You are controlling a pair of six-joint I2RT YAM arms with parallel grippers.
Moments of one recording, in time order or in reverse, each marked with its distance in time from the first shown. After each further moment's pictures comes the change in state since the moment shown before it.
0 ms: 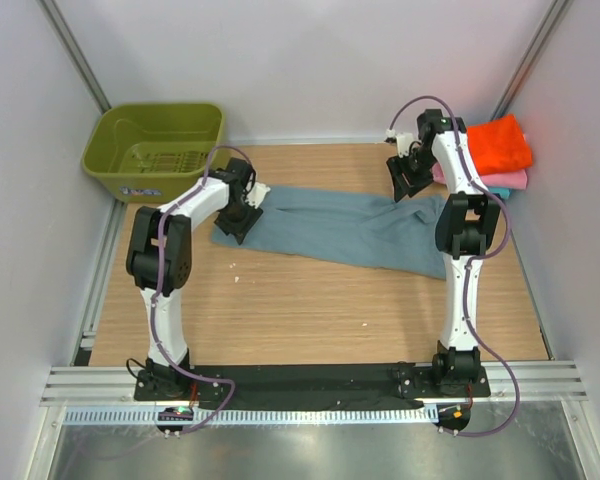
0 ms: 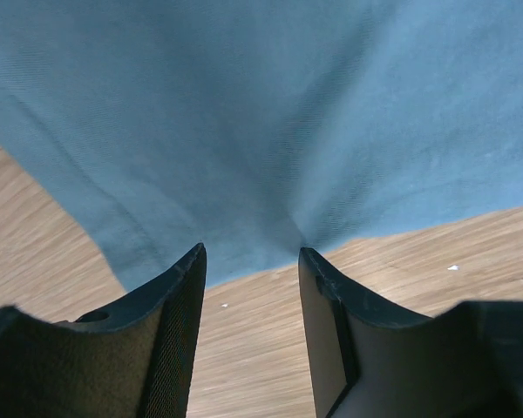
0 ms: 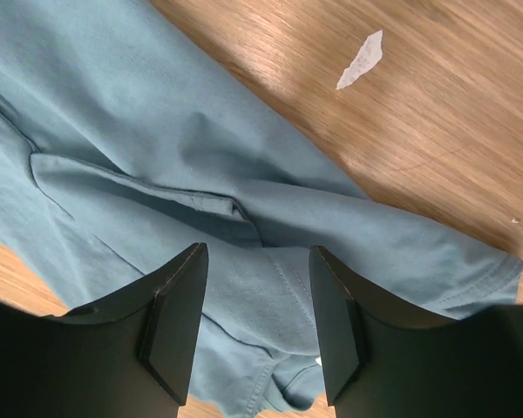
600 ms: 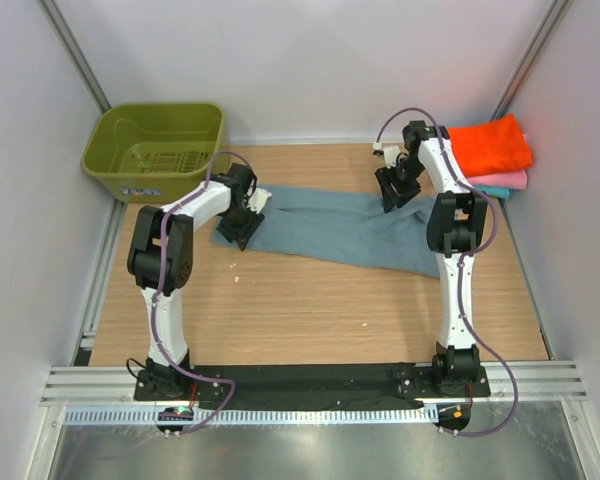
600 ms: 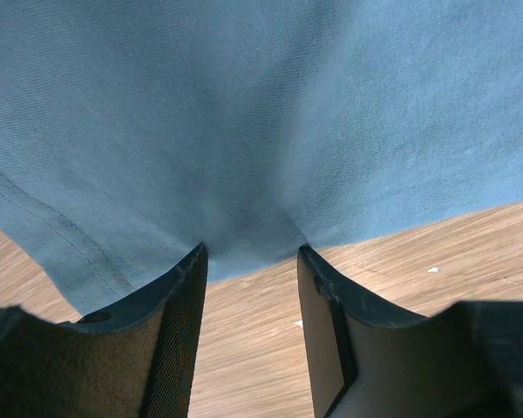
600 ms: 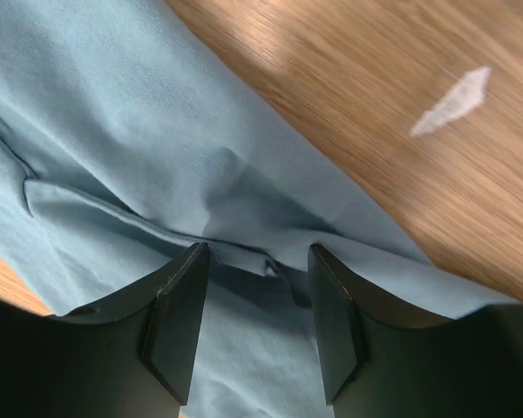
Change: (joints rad) left arm -0.005 0.010 -0.047 0.016 0.053 -0.025; right arm 0.044 0.077 0.000 0.000 -0.024 0.000
